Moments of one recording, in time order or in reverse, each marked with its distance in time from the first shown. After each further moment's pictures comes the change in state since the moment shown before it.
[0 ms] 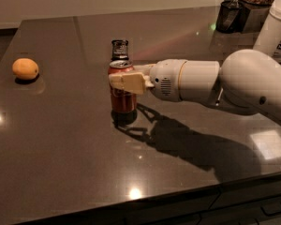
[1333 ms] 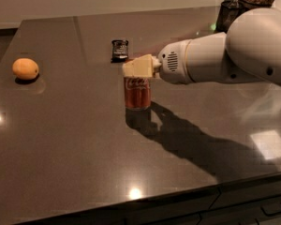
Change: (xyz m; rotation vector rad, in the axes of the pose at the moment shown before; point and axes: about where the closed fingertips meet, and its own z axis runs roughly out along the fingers) arm 0.008 0.026 -0.024 -0.194 -0.185 0.284
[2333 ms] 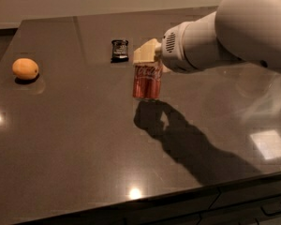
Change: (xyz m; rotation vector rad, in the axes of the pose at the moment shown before) arm 0.017 0.017 -0.024 -0.272 0.006 0.204
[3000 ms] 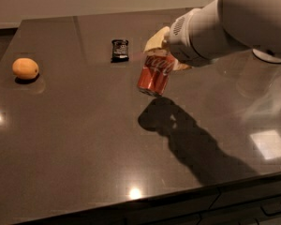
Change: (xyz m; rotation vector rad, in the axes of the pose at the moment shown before) arm 0.014 0.018 -0.020 -0.128 0.021 0.287
